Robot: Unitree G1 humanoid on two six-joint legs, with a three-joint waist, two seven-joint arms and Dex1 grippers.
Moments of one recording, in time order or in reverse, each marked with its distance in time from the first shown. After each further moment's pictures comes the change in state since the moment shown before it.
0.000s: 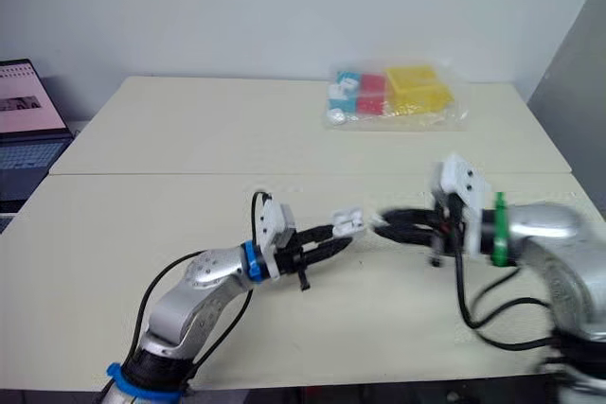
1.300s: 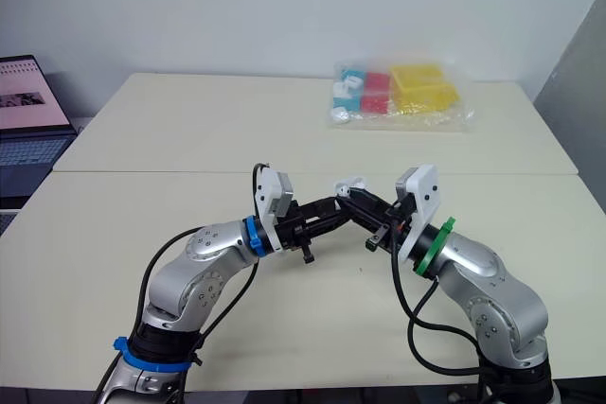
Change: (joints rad) left arm -0.088 0.000 0.049 0.011 -0.043 0.106 0.025; right arm 0.170 0.089 0.248 0.071 -0.075 -0.334 -0.360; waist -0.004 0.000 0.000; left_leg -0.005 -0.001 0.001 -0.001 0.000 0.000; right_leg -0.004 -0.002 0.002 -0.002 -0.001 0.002
